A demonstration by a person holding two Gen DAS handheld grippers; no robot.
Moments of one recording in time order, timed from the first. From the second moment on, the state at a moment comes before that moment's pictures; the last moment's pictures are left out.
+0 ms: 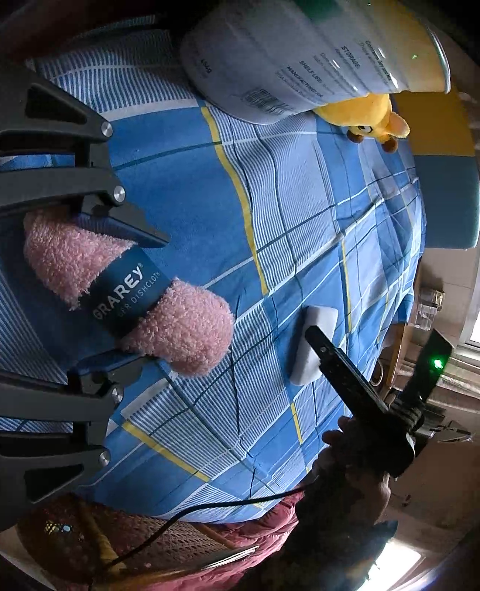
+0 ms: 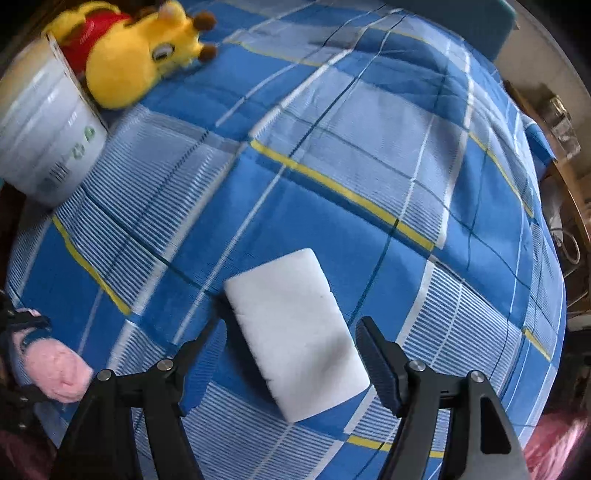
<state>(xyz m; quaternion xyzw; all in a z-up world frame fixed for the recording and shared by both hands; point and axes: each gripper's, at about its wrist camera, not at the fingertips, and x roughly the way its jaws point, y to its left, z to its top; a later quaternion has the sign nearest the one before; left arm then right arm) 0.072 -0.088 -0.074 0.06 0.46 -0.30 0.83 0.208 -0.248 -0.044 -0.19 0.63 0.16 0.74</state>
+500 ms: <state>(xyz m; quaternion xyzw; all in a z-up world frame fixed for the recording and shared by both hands) 0.068 -0.088 -0.074 0.06 0.45 -0.28 0.85 0.189 -0.252 -0.047 -0.14 0.61 0.12 0.77</state>
